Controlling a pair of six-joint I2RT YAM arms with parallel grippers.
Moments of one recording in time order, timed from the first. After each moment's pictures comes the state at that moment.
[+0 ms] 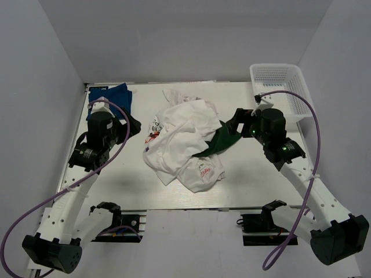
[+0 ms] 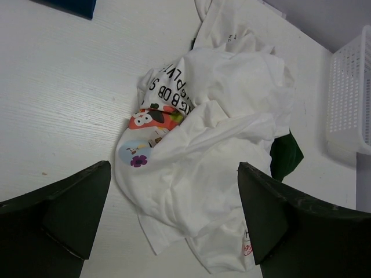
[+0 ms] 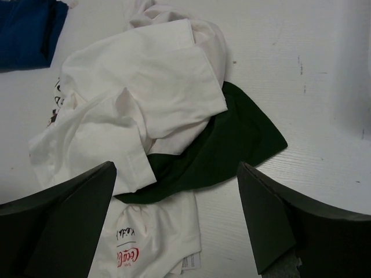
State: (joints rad) left arm -0.26 0.91 1.01 -0.59 -0.13 -0.64; right arm 0.39 0.99 0.91 -0.29 -0.01 0.32
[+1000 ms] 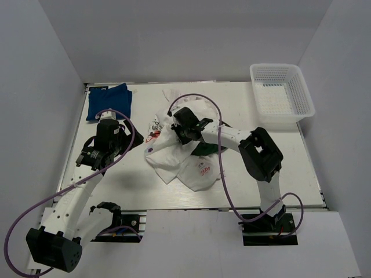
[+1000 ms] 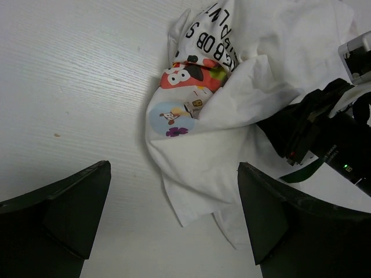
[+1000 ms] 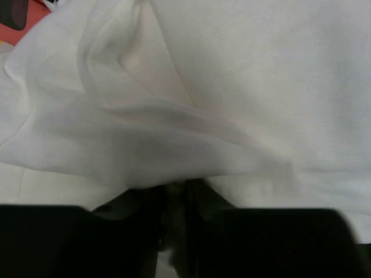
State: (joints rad) left arm -0.26 0.92 0.88 -0.62 -0.11 -0.65; right arm 0.81 2.01 1.46 -0.31 0.05 0.07
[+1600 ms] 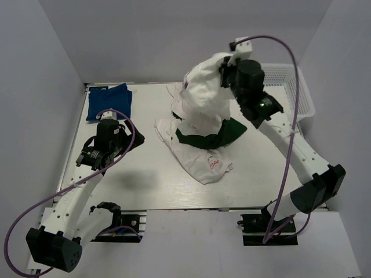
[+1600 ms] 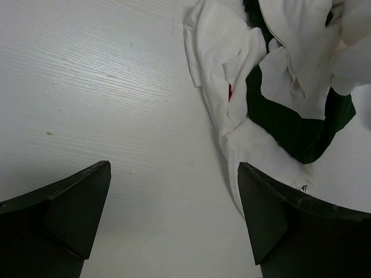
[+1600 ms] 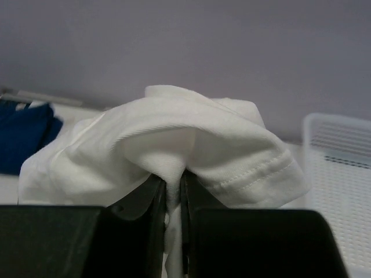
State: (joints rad) left arm -0.26 0.92 0.88 -0.62 -0.08 -0.66; right arm 0.60 1.49 1.58 -0.20 0.29 0.04
